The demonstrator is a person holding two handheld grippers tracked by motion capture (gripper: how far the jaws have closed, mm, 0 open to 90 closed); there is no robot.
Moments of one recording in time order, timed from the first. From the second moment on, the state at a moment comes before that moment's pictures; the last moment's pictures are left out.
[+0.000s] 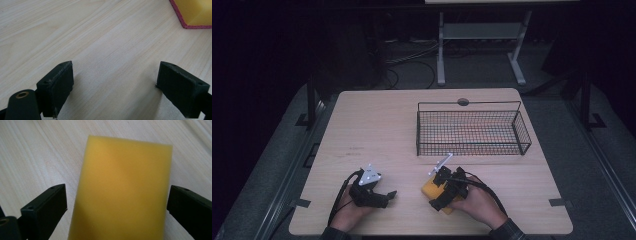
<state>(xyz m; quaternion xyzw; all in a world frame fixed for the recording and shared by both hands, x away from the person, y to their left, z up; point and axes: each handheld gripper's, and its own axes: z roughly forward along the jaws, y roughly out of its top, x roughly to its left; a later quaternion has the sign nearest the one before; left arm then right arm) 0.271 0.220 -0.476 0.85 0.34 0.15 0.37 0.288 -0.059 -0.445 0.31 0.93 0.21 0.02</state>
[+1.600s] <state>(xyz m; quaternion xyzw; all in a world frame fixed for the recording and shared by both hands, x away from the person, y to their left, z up) 0.271 0.220 -0.476 0.85 0.34 0.15 0.37 0.290 -0.076 -0.430 0.31 0.93 0.21 0.03</state>
